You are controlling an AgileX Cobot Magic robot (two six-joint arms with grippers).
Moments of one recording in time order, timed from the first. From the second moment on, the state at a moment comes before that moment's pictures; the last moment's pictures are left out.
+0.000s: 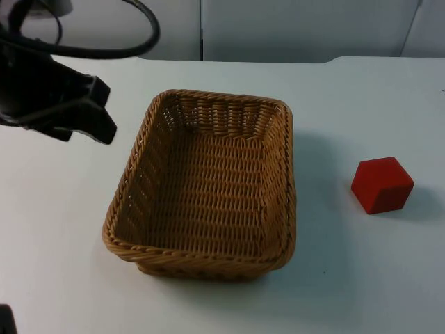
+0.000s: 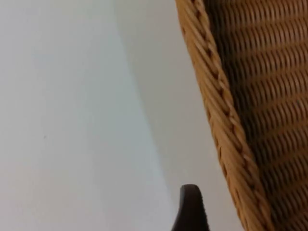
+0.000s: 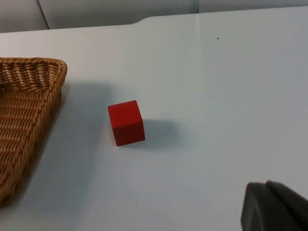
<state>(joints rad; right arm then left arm) -0.09 0.00 -0.52 0.08 1.09 -0.05 -0.19 1.75 -0.99 -0.74 0.55 0.75</state>
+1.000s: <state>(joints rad) -0.09 0.00 -0.52 0.08 1.09 -0.05 -0.24 2.04 -1.14 -0.72 0.50 0.73</state>
